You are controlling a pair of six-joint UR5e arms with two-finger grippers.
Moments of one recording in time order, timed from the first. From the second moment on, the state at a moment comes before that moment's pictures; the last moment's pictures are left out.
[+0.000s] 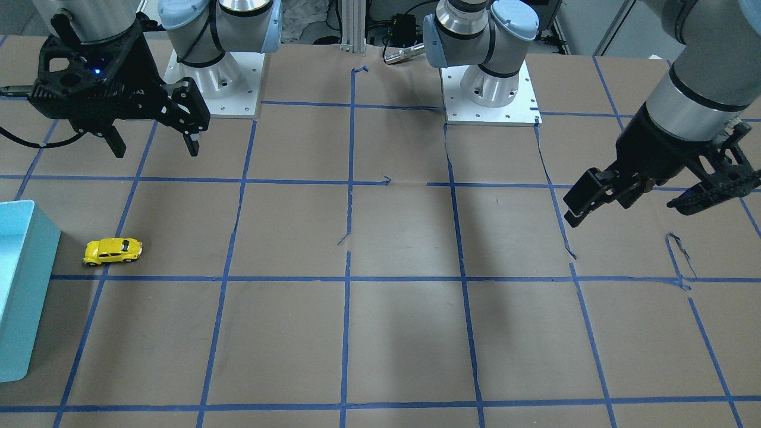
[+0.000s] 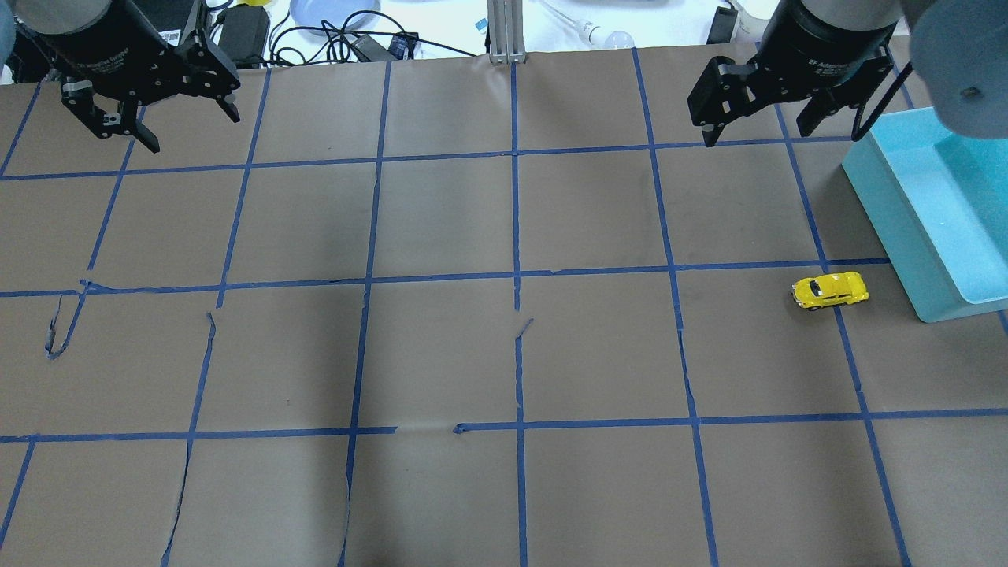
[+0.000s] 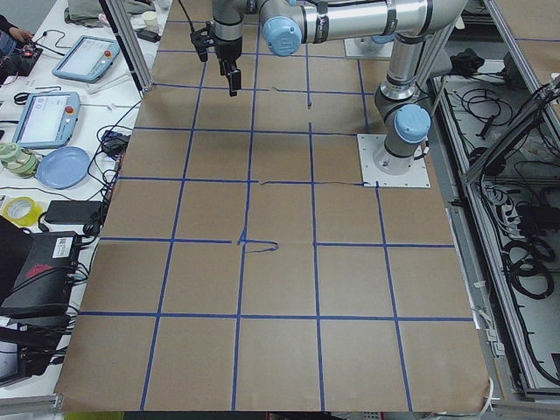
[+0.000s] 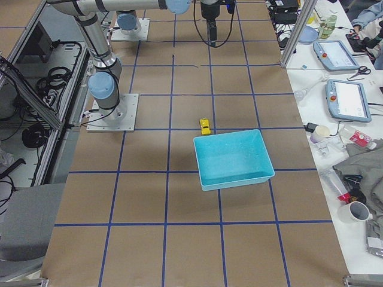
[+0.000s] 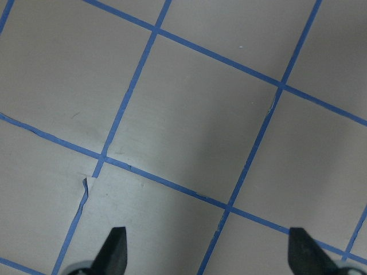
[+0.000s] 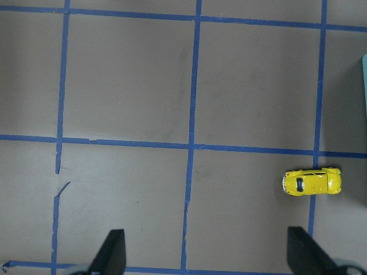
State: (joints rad) left arm -1.39 -1.70 -1.44 -1.52 1.54 -0.17; right arm 1.57 -1.59 1.54 -1.66 -1.58 -0.07
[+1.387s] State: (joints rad) left arm -1.55 -1.61 -1.48 -1.58 1.59 0.13; right arm 1.27 -1.40 1.62 -1.65 -1.54 -1.43
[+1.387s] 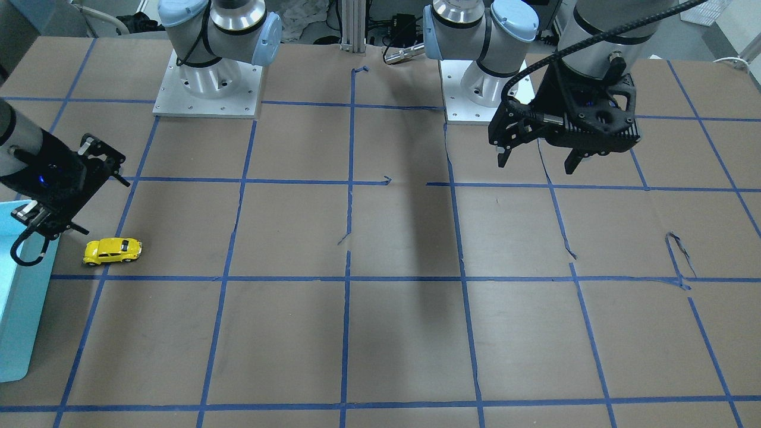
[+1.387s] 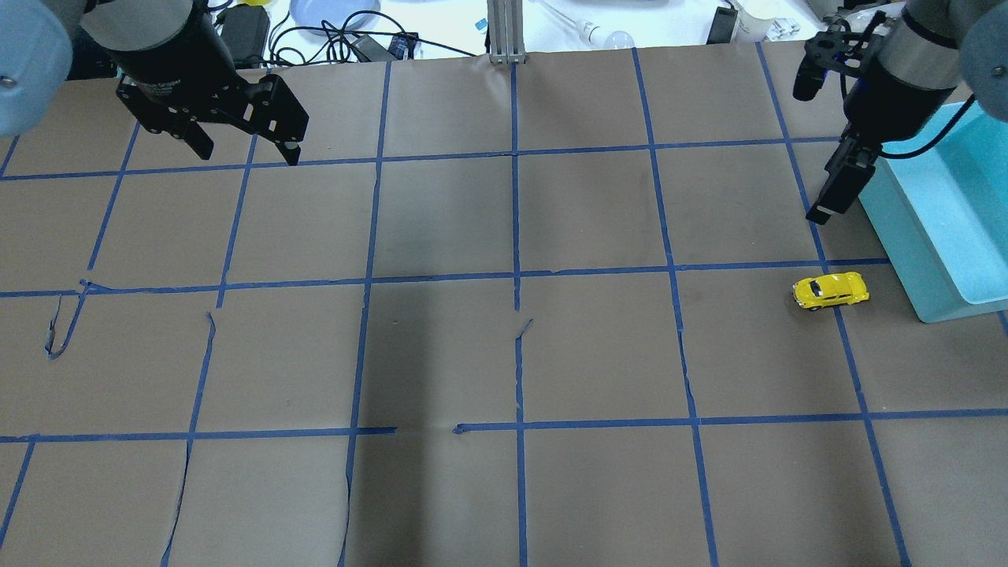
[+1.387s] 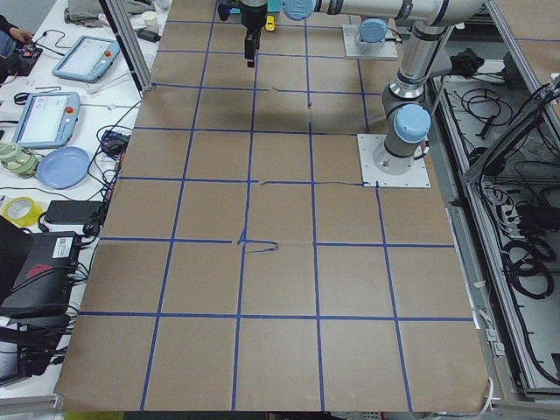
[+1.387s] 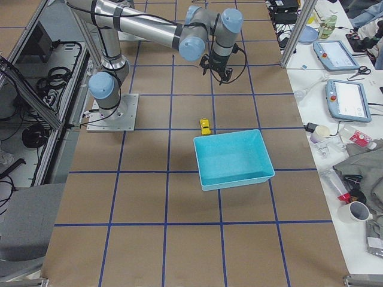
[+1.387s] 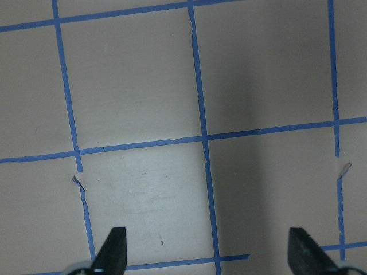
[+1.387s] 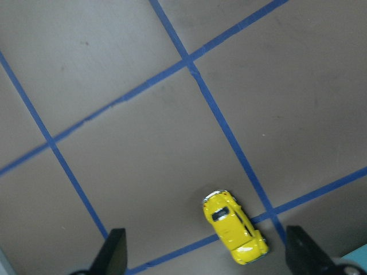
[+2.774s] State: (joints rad) left arm -1.53 -1.58 -1.53 -1.57 1.59 0.13; right arm 1.11 -1.30 2.07 -2.34 -1.57 -2.17
